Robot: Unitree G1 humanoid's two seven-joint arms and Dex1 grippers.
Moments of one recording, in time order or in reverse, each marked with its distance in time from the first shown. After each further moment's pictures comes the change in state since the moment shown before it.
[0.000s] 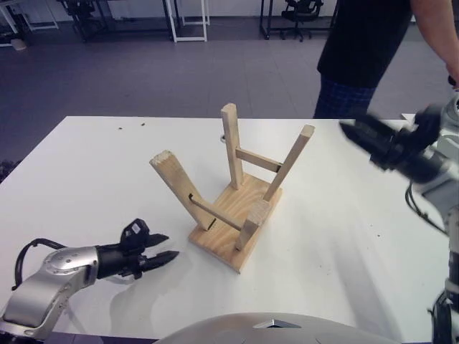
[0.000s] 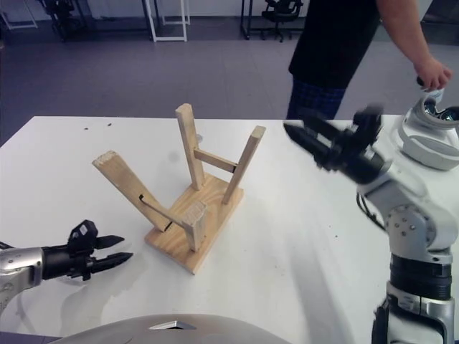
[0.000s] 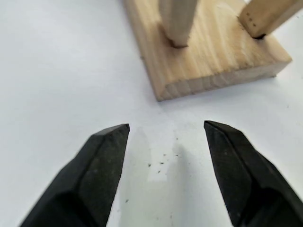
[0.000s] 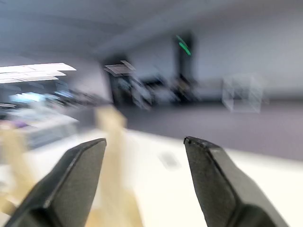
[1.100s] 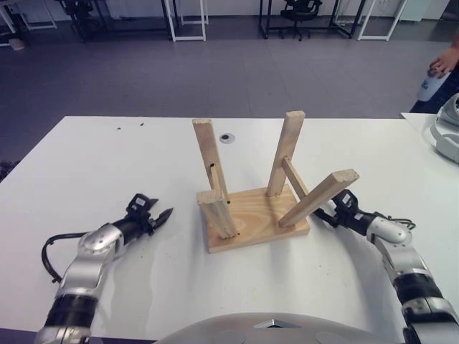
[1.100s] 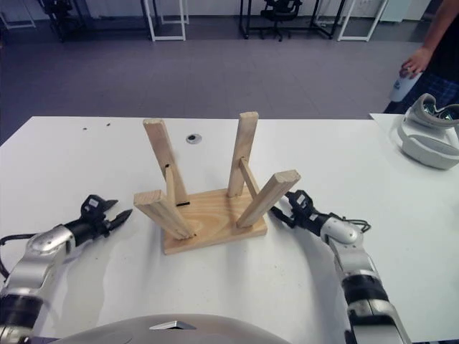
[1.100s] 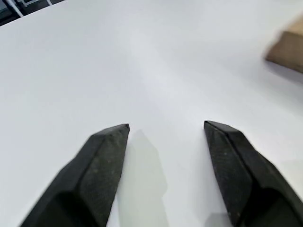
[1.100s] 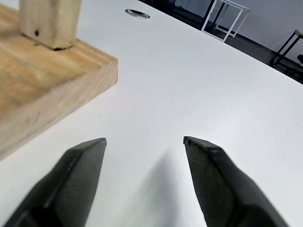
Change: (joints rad) left arm -0.140 -0.303 0.029 0.326 0.270 -0.344 0.256; right arm 0.136 0.112 0.286 0.382 -0.734 -0.645 -0.037
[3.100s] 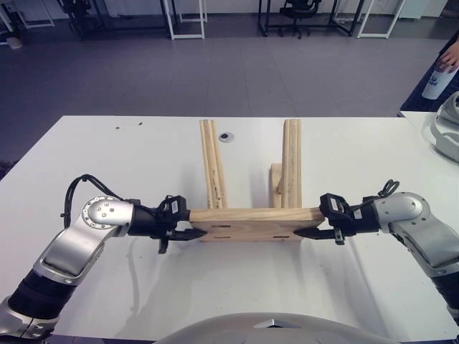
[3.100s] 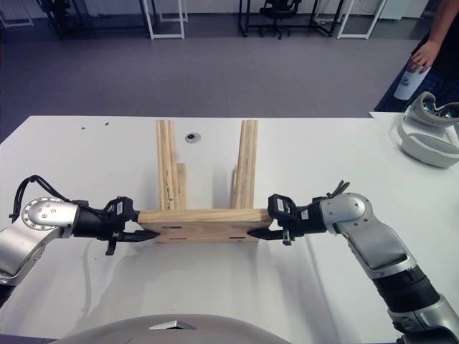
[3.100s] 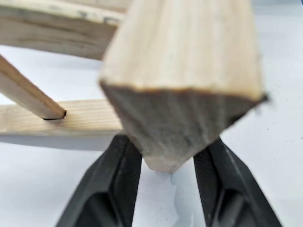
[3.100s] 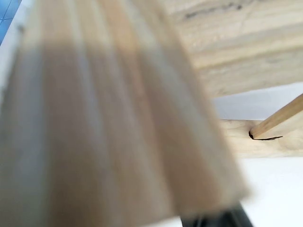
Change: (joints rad) left arm -0.259 0.308 -0.209 -0.348 -0.140 0.227 -0.507; right arm -0.104 -0.310 0.156 -0.621 0.200 0.533 0.506
